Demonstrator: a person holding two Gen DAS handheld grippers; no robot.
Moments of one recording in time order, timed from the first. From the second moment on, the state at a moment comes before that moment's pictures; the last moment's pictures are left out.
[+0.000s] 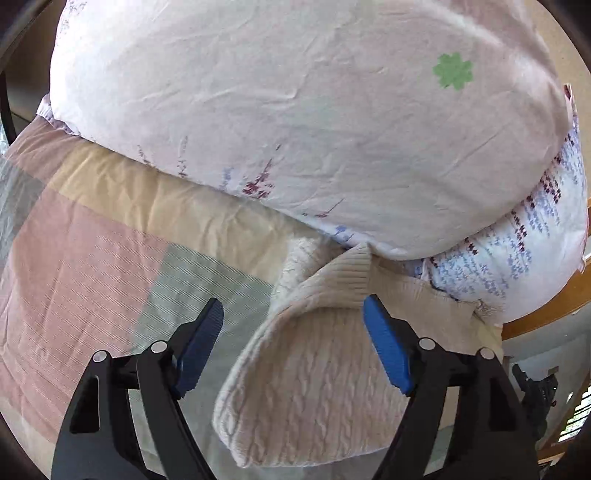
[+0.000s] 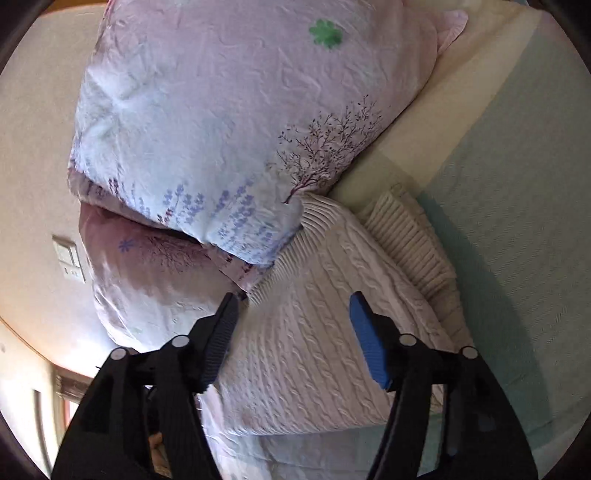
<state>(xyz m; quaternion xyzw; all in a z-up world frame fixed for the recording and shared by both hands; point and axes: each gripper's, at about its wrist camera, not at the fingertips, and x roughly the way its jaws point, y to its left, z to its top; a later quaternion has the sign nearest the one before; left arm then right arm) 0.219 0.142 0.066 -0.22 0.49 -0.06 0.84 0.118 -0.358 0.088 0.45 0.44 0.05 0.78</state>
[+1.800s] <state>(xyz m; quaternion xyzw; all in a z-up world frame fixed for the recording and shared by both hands) 0.238 -0.087 0.008 -0.26 0.53 -0.30 0.75 0.154 -0.384 0.060 0.44 0.50 0.21 0.72</state>
